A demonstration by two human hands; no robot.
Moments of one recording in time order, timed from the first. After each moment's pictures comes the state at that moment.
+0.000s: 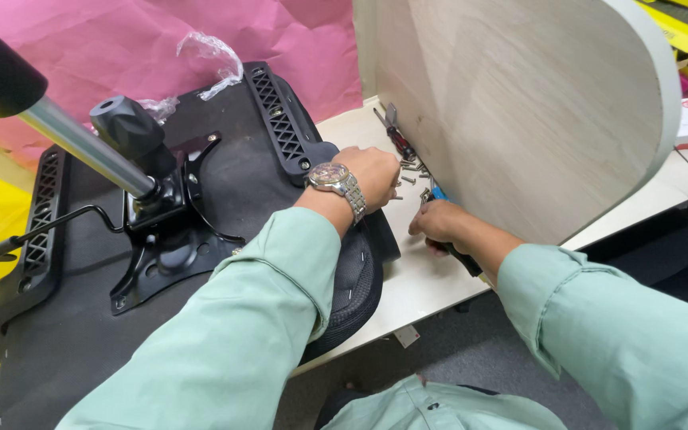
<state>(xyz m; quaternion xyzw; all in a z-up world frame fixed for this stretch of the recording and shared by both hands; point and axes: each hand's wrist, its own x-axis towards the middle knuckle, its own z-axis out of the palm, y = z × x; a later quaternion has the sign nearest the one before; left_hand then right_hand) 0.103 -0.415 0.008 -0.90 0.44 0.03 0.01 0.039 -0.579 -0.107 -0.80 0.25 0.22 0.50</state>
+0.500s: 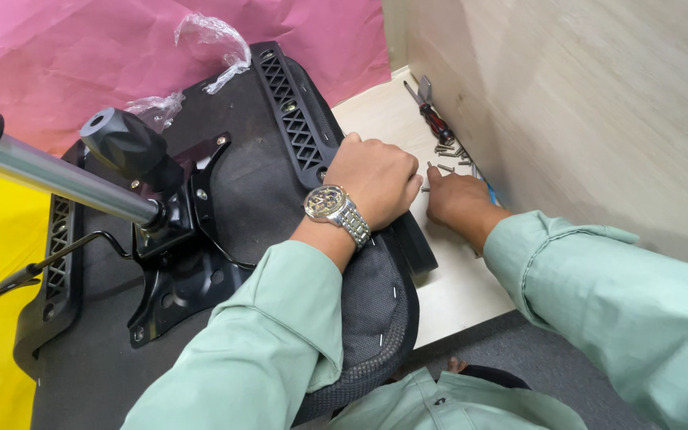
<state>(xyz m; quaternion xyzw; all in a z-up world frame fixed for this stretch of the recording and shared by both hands) 0.109 -0.393 0.016 -0.89 0.44 -0.07 -0.03 0.108 -0.556 -0.125 -0.98 0.08 0.17 0.07</state>
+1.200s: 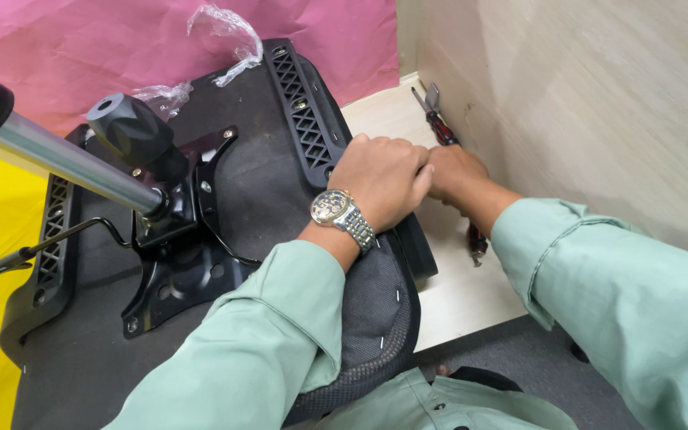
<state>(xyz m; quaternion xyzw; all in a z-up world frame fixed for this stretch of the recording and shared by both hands) 0.106 -0.391 0.013 -0.88 0.43 -0.13 -0.15 0.133 -0.553 -0.074 -0.95 0.15 0.16 0.22</state>
